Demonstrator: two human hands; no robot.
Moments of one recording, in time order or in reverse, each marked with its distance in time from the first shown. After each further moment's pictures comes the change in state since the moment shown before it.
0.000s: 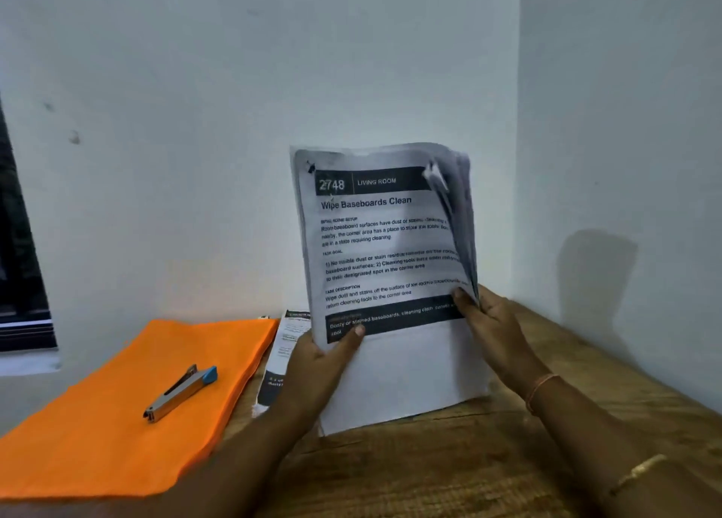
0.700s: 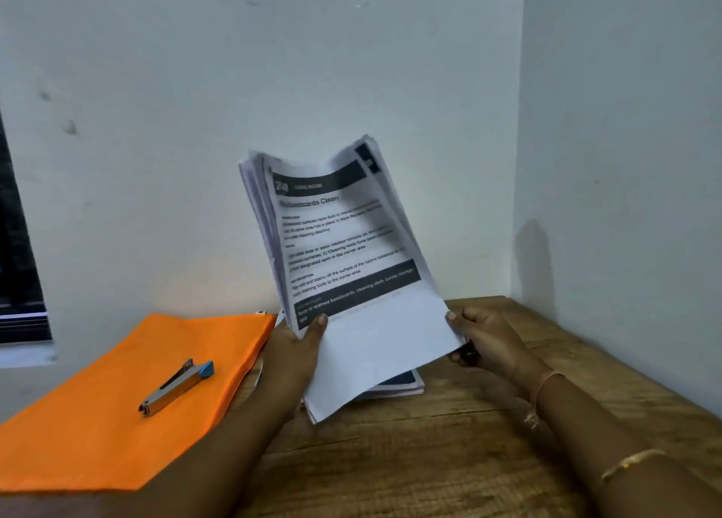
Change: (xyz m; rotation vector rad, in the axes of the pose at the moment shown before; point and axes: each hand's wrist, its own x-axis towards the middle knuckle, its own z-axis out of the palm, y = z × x) left_hand 0.019 -0.009 -0.012 0.025 0.224 -0.061; right_hand 0.003 0.019 -0.012 -0.088 -0.108 0.433
